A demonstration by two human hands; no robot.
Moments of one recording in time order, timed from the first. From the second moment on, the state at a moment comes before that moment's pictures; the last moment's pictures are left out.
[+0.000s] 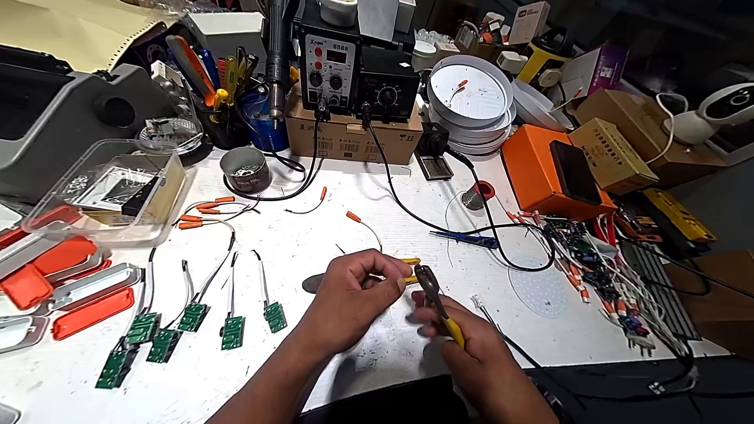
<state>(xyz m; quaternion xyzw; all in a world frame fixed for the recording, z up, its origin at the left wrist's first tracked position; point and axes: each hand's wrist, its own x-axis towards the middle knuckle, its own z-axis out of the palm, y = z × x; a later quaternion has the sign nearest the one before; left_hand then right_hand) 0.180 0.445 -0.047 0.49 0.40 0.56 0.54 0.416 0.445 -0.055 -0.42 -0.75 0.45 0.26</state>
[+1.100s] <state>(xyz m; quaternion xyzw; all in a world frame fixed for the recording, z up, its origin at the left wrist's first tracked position) 0.180 0.447 -0.047 0.48 0.43 0.52 0.56 0.425 0.454 -0.045 -0.42 -0.81 0.38 0.17</state>
